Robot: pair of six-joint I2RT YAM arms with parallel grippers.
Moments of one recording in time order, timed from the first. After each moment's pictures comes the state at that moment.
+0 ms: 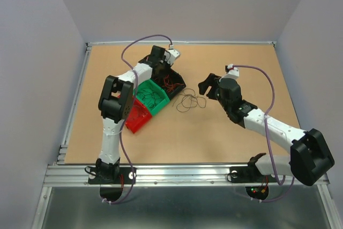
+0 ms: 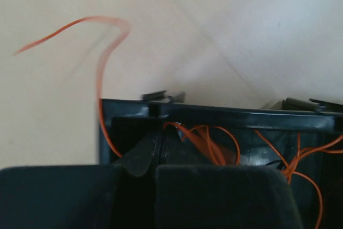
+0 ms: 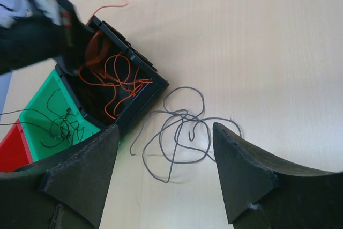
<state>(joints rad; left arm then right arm) -0.41 2.13 1.65 -0.23 0.09 0.36 0.58 1.25 0.74 0.19 0.32 0.63</state>
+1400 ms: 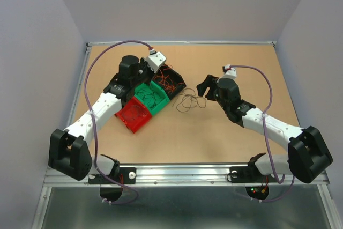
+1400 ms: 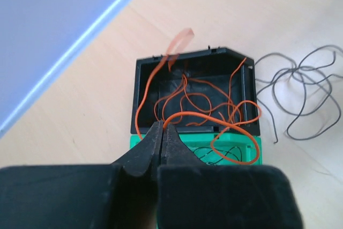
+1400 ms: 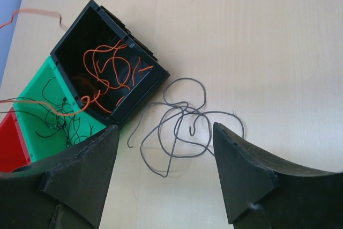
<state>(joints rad) -0.42 1.37 1.06 -0.08 0.18 0.40 0.58 1.28 0.74 0.19 0.28 0.62</state>
